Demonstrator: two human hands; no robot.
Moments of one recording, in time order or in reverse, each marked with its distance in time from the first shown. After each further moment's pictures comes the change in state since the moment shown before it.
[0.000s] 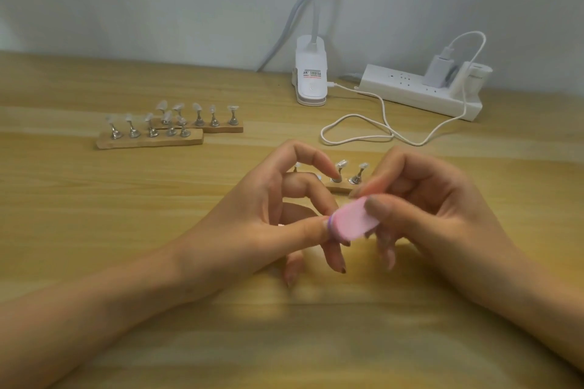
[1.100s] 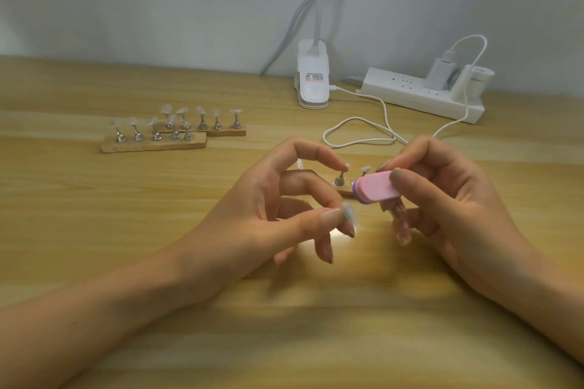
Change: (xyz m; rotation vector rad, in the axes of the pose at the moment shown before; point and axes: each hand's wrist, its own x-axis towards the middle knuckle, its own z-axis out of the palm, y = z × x) left_hand 0.001 0.001 -0.003 0.025 0.019 0.044; right_hand 0.001 0.002 -0.009 0.073 0.127 0.055
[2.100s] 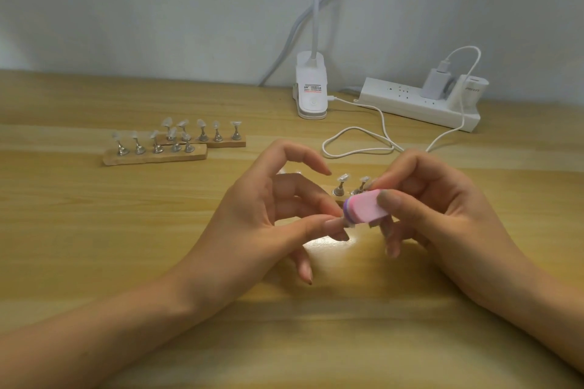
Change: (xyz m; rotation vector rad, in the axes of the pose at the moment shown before) left_hand 0.003 -0.002 0.004 0.032 0.157 0.045; right_hand 0.000 0.001 0.009 -0.039 -0.054 -0.027
